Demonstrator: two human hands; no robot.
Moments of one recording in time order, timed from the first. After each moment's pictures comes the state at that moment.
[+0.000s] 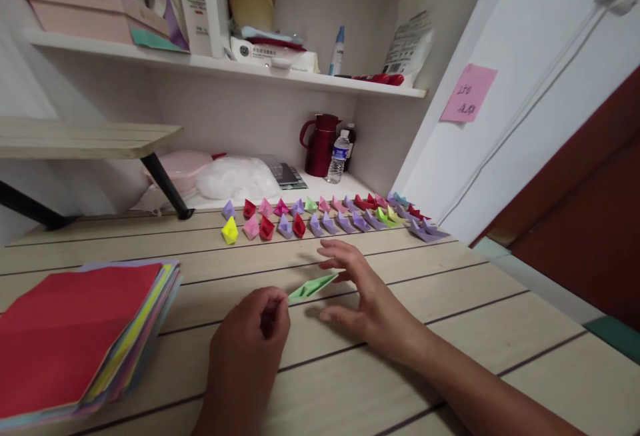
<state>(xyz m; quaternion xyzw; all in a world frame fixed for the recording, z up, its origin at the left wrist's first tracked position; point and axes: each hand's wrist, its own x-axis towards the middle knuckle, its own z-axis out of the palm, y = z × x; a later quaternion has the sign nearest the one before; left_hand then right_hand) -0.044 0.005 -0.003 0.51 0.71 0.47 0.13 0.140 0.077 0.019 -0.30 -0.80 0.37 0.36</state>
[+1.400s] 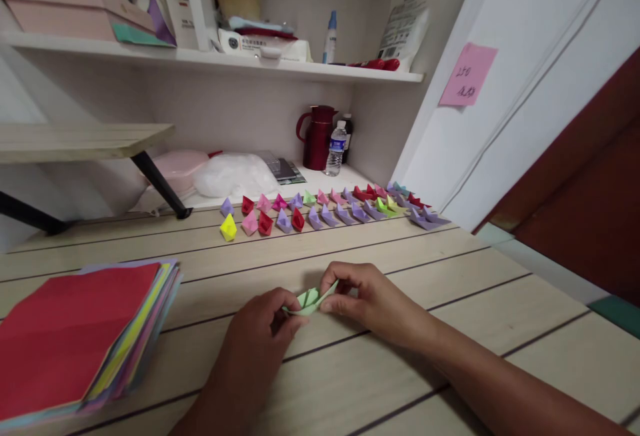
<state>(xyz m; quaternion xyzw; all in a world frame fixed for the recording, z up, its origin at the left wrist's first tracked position) -0.051 0.006 0.004 0.59 0.65 0.36 0.31 0.141 0.076 0.022 -0.33 -0.77 0.47 0.28</state>
